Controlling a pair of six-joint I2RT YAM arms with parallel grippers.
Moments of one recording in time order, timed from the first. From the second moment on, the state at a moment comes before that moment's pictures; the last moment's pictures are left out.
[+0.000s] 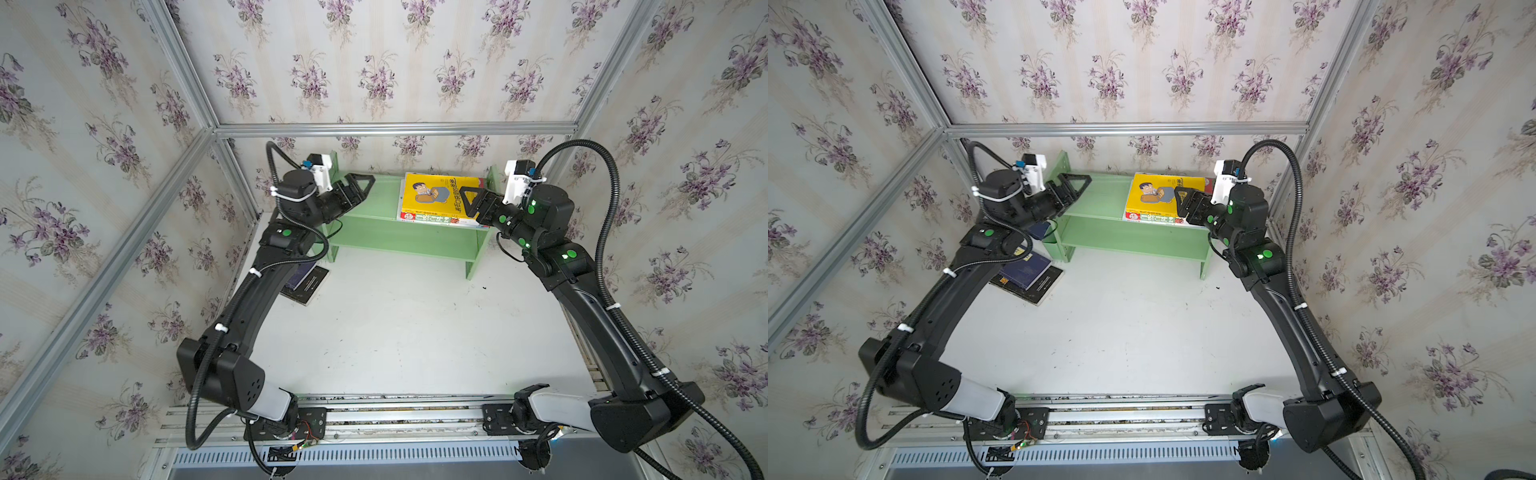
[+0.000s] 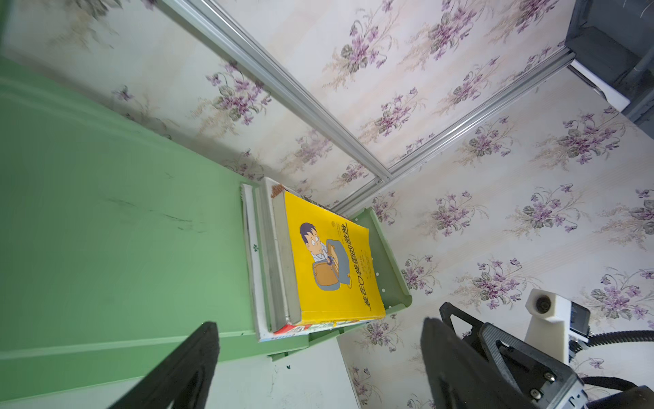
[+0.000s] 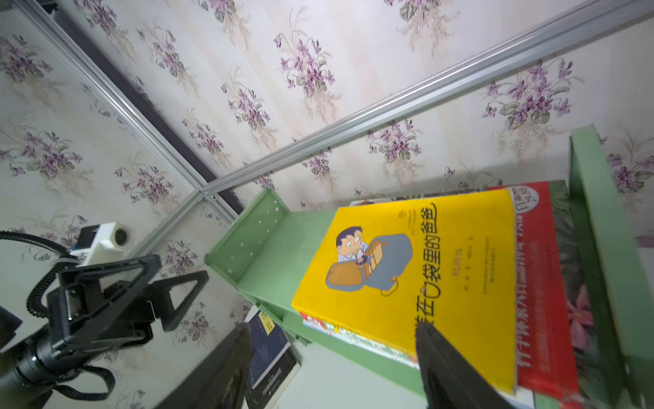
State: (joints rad) left arm -0.20 1.45 1.53 -0.18 0.42 -0.79; right arm 0.29 1.26 1.44 -0.31 -0.18 0.50
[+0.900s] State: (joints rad) left arm 0.29 1.69 1.44 -0.50 0.29 -0.68; right arm 0.70 1.46 1.47 -0.25 0.07 0.40
